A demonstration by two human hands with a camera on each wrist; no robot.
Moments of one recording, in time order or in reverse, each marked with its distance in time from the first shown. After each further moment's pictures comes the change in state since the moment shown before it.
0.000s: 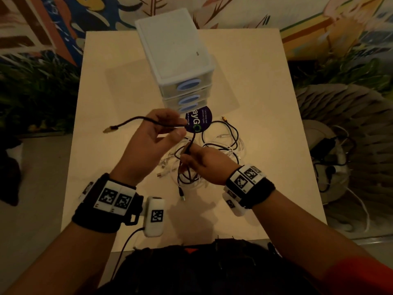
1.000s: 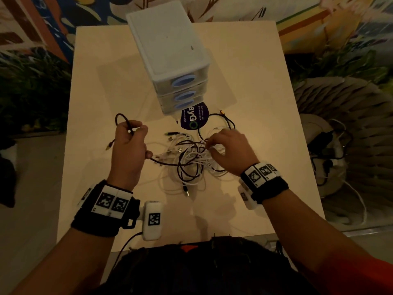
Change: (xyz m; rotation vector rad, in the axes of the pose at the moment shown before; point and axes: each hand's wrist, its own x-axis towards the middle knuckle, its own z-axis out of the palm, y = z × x) left_hand 0.006 -0.039 -0.012 -0.088 0.493 -0.310; right_hand -0.016 0.060 -0.017 -0.325 0.389 0.085
